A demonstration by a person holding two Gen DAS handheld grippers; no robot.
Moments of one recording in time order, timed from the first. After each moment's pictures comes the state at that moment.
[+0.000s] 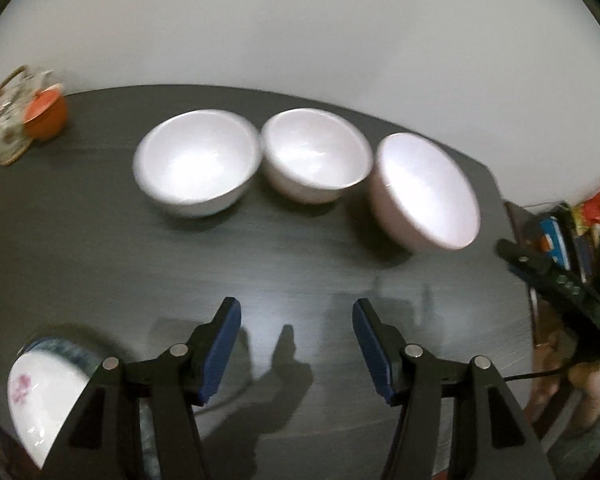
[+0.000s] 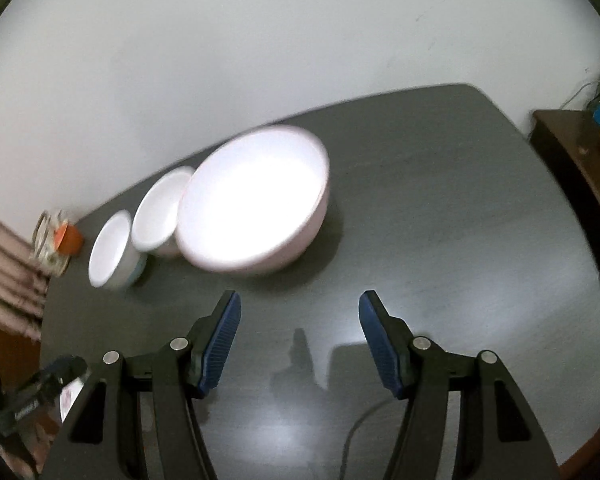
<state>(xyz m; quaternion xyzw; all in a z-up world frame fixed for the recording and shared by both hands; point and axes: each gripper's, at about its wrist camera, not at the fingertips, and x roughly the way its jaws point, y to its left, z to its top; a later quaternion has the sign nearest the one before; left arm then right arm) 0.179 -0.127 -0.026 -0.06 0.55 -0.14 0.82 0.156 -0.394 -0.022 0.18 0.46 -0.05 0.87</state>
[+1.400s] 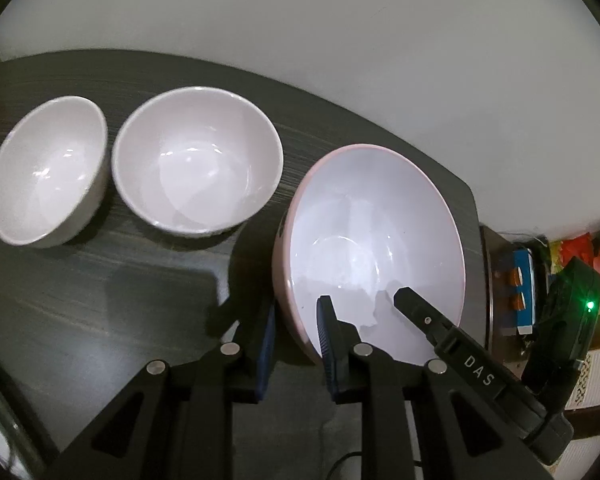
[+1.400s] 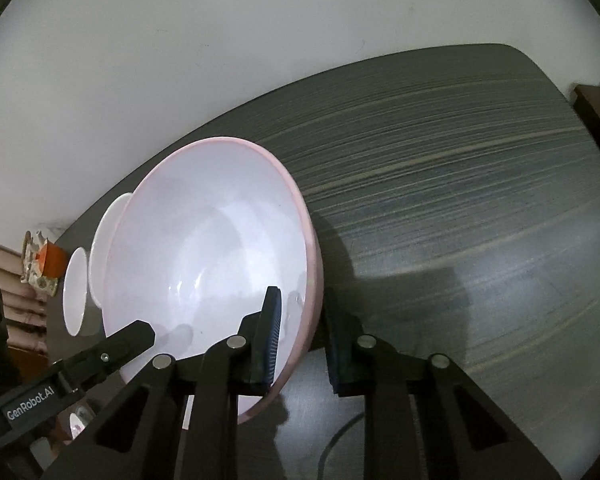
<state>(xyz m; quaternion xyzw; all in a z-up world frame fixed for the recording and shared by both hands) 0.251 -0.198 -0.058 -0.14 0.59 -0.16 0.78 0.236 -0.413 -0.077 0.21 0.53 -0.03 0.82</state>
